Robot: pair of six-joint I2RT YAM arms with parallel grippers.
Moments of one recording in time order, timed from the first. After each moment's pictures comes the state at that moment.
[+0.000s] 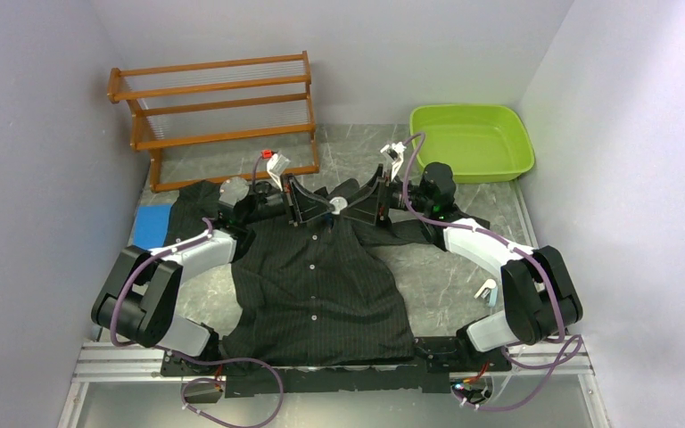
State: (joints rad) left arm -0.41 1.45 0.67 0.94 0.90 -0.68; right arm 0.40 1.44 0.78 0.67 -1.00 0.59
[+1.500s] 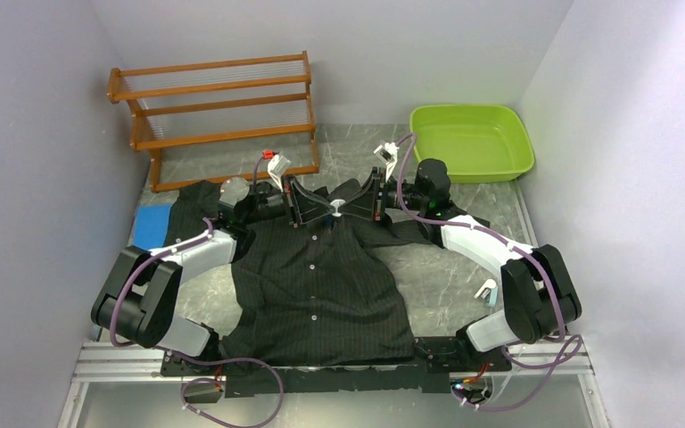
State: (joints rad) left arm -0.41 1.45 0.67 0.94 0.92 -0.68; right arm 0.43 1.45 0.83 0.58 -1.00 0.47
